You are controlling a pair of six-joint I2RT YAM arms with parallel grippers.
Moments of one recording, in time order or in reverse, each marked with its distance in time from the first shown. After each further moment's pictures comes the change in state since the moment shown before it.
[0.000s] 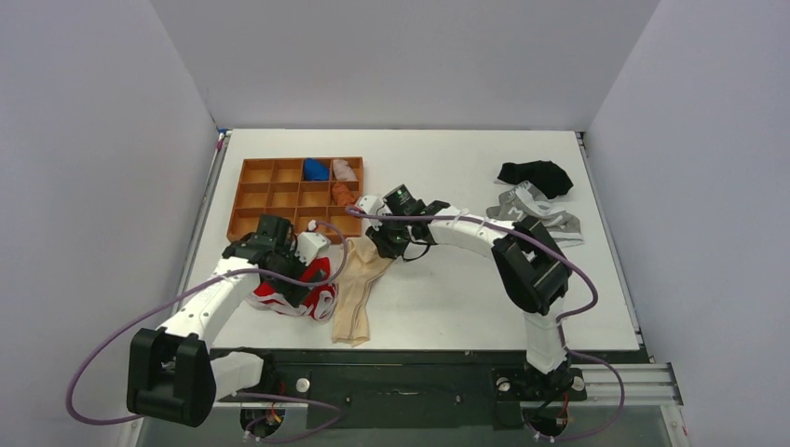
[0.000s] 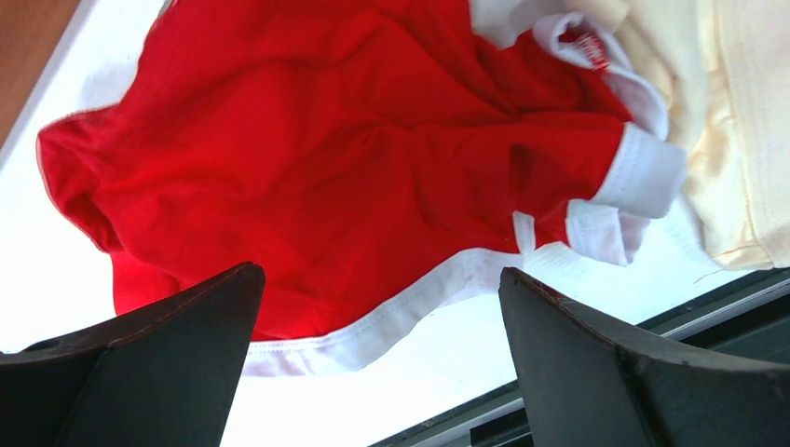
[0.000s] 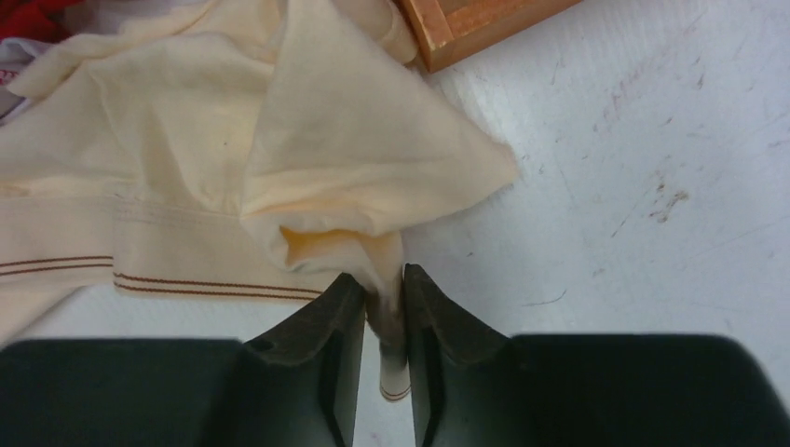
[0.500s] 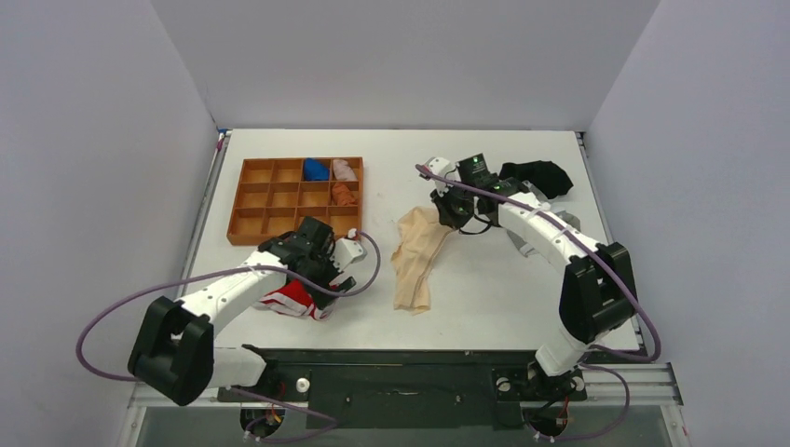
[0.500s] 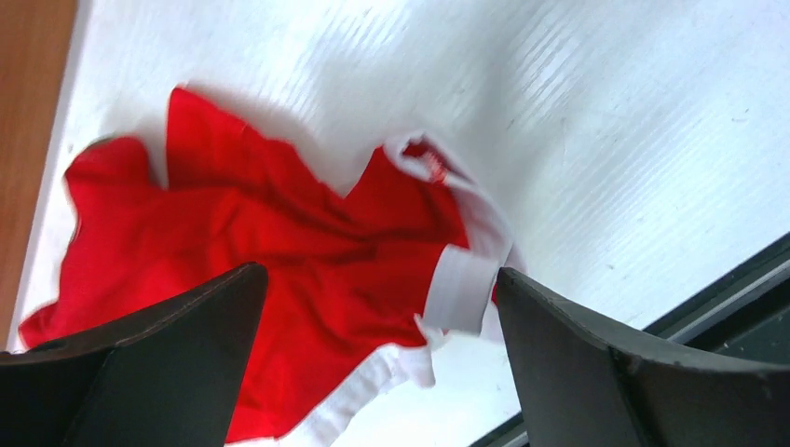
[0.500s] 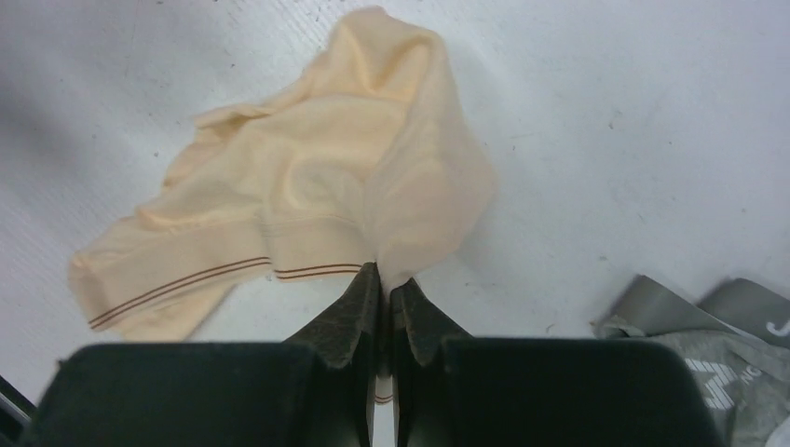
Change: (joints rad) left arm -0.277 0.080 0.031 0.087 -0.005 -0.056; right arm -0.280 -0.313 -0.085 -0.217 0.041 -0.034
